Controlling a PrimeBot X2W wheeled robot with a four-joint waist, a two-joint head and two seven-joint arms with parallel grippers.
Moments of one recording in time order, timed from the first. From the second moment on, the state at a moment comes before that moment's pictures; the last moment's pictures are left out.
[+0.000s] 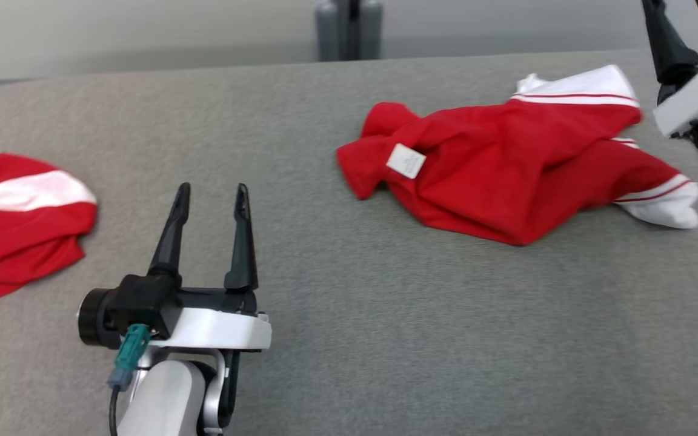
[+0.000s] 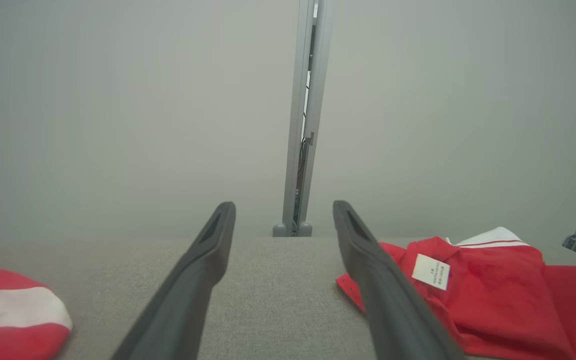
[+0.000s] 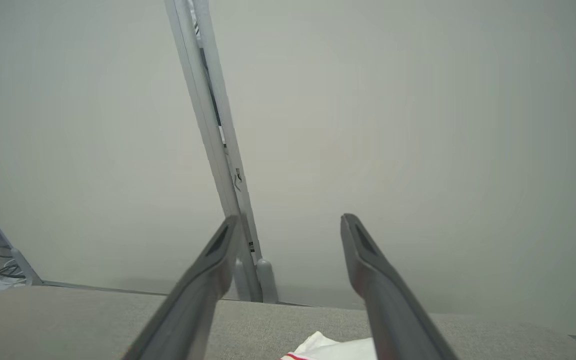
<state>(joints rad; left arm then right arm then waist) -0.23 0.05 -0.26 0.08 -0.24 0.18 -0.26 -1.13 -0.46 0.81 0.90 0.97 0.13 -0.26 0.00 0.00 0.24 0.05</state>
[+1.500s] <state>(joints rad) -0.60 0.05 -0.40 0.66 -0.05 0.03 -0.26 -0.30 -0.13 0.22 0.10 0.46 0.13 -0.26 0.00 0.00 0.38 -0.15</state>
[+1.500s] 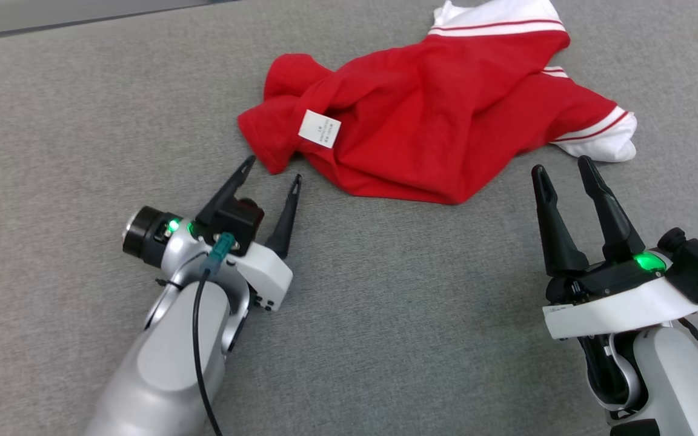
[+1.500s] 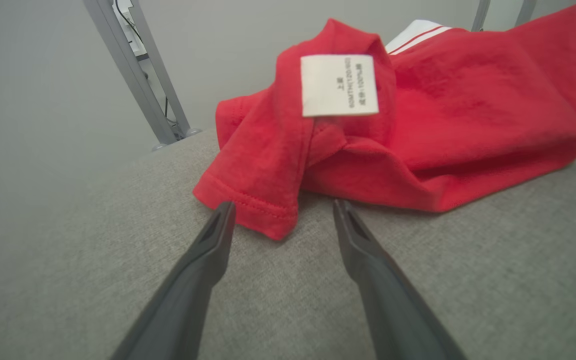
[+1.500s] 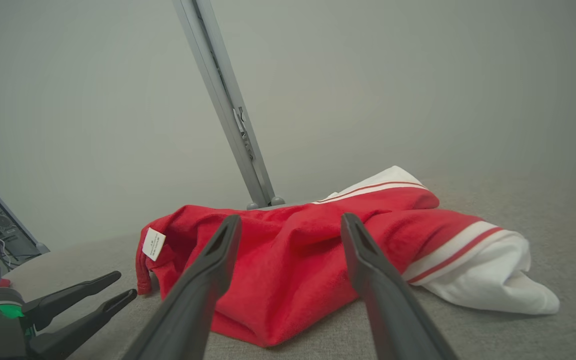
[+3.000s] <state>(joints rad) -0.41 0.20 -0.31 0.25 -0.05 0.09 -0.06 -0.28 -0.08 0.22 0.18 0.43 0.13 -0.26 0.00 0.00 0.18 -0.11</state>
